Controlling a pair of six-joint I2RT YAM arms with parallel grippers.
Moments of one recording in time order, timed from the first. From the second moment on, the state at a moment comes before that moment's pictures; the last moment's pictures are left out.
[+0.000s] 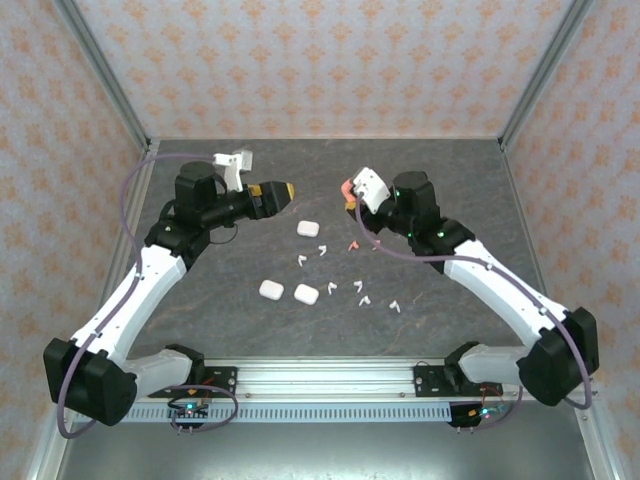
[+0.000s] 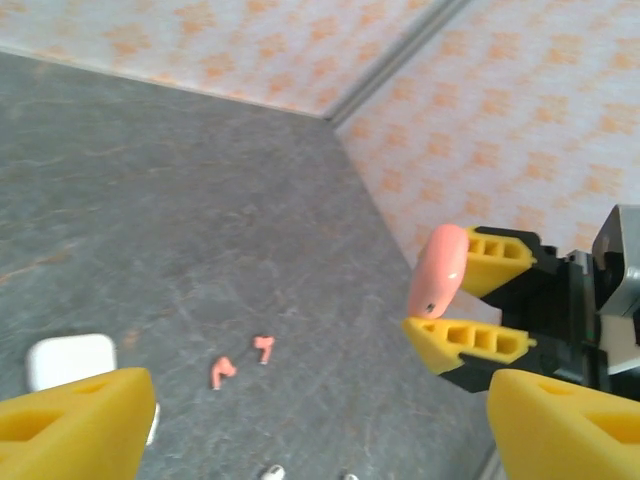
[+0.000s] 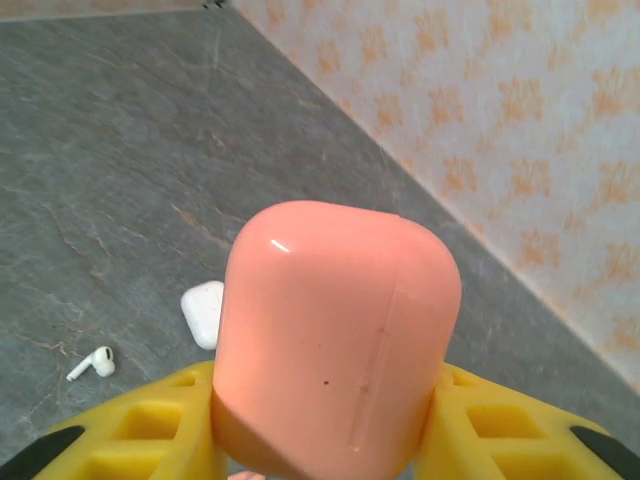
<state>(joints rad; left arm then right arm) -0.27 1.17 1.05 -0.23 0.56 -0.56 0.57 1.22 1.02 -0.21 -0.12 -0.43</state>
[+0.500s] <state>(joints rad) -0.41 1.33 1.18 -0.28 0.70 -0.49 0.68 1.15 1.00 -0.20 -0.09 -0.64</state>
